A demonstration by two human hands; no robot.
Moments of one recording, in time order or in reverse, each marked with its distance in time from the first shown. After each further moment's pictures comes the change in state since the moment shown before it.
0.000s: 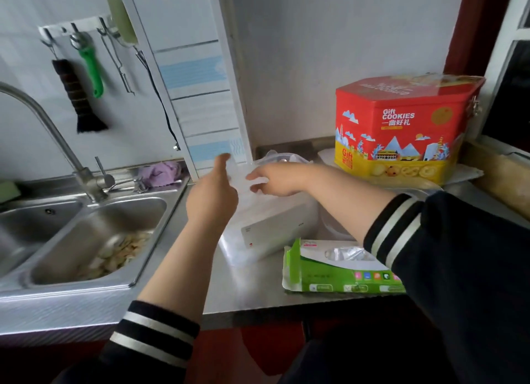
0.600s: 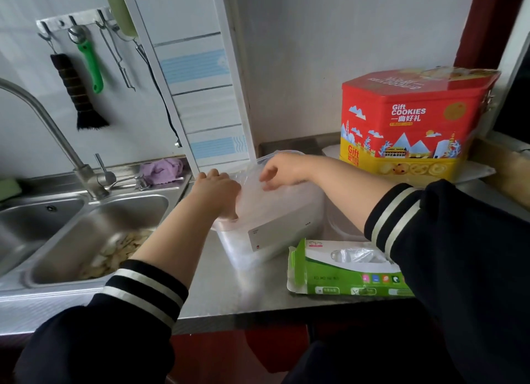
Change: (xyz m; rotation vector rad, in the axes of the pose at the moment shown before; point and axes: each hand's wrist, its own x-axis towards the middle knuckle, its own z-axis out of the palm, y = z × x) left_hand 0.034 -0.012 0.002 0.764 -0.504 0.304; right_hand 0.024 0.020 0.000 0.335 -0.026 0.036
